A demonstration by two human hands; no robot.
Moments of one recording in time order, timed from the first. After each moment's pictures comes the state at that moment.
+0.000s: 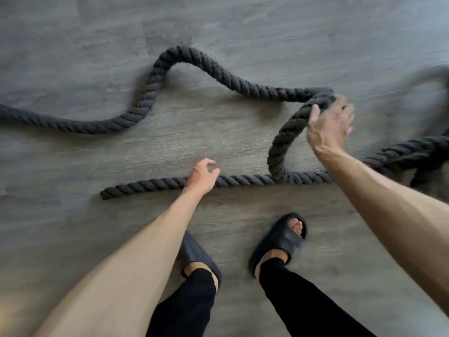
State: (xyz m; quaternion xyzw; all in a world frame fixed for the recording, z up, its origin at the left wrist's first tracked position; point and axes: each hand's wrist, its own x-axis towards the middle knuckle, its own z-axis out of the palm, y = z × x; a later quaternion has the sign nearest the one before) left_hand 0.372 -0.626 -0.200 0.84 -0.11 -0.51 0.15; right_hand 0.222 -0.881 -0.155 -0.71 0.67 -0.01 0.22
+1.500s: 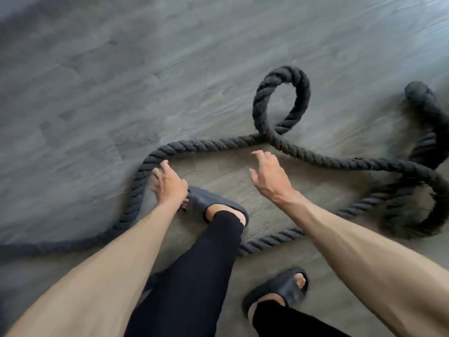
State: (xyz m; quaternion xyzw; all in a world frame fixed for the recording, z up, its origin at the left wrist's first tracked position) left_hand 0.545 -0.851 -0.185 0.92 -0.19 -0.34 -0.02; right_hand 0.323 -0.977 -0.167 -0.77 0.52 0.13 0.35
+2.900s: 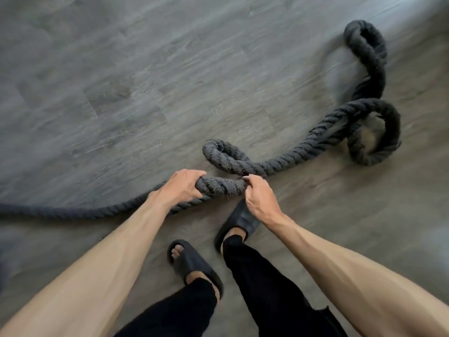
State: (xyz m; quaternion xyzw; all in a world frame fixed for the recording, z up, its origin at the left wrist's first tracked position) left_hand 0.385 -0.749 -0.087 0.65 -0.57 -0.49 -0.07; right_hand 0.141 -0.783 -0.098 -0.66 0.60 0.12 0.43
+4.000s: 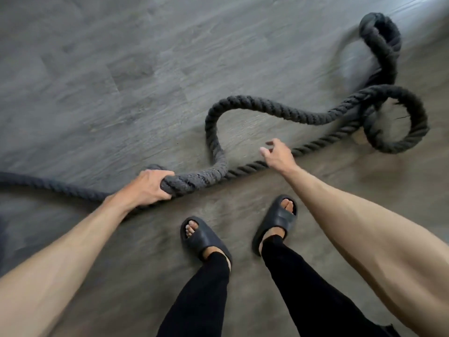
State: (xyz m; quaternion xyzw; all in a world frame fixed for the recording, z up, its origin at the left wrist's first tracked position) left_hand 0.475 -0.605 -0.059 0.70 -0.52 -0.48 -0.06; right_hand 0.177 -0.799 -0.105 -0.58 0.66 0.14 0.46
